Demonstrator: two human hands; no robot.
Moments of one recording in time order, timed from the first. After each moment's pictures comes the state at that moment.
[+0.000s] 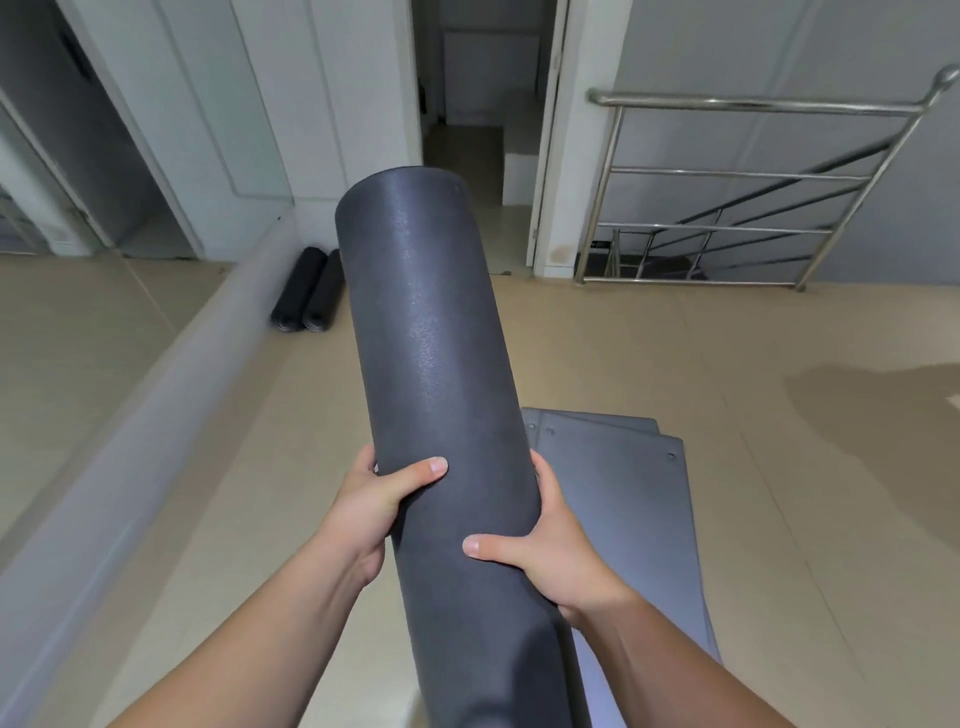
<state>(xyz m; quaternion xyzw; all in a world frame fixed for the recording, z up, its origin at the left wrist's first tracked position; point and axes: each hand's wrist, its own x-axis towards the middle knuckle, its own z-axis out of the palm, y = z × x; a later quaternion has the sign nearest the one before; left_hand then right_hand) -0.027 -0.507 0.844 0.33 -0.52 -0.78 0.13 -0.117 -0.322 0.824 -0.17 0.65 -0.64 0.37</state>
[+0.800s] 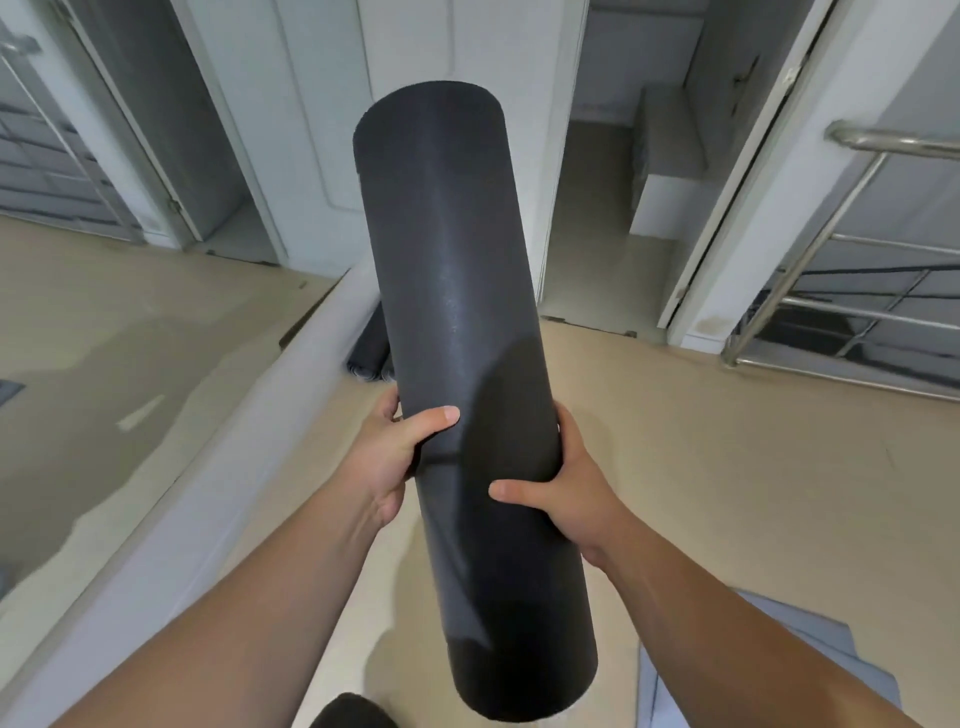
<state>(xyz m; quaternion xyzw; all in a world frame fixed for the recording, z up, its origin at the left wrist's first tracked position) -0.380 -1.075 0.853 0.38 -0.50 -0.75 0.22 -0.519 -0.919 0.809 -0.26 0.67 -0.57 0.40</state>
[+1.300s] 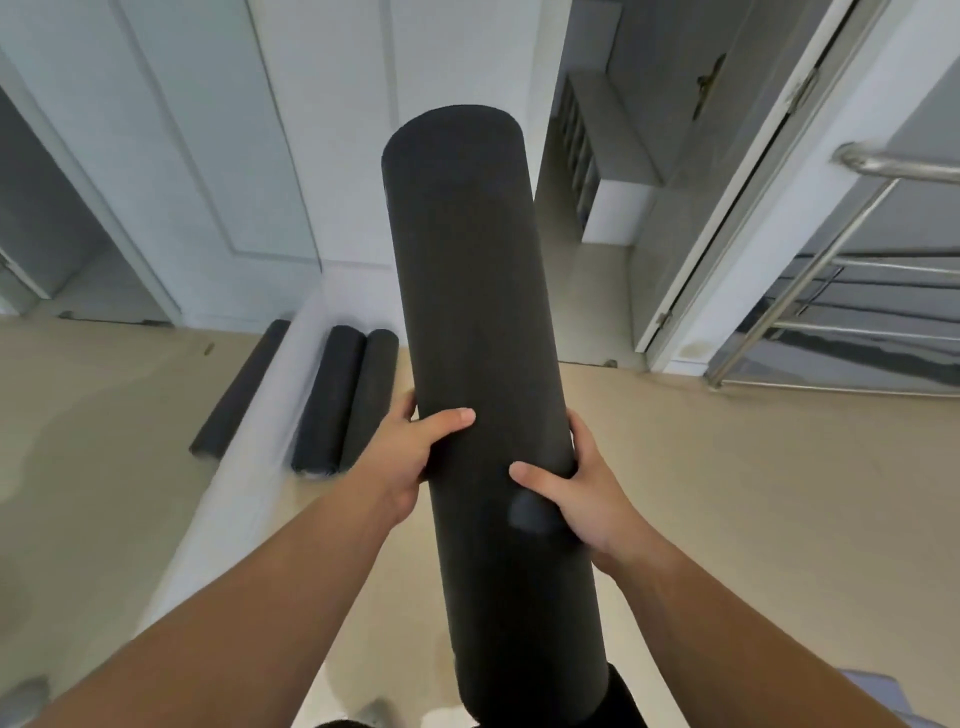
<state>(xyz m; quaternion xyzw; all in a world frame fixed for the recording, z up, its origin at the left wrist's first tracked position) -0.628 -1.473 0.813 0.33 -0.50 -0.80 0.10 -0.723 -1.283 0.788 -0.13 0.71 -0.61 0.33</state>
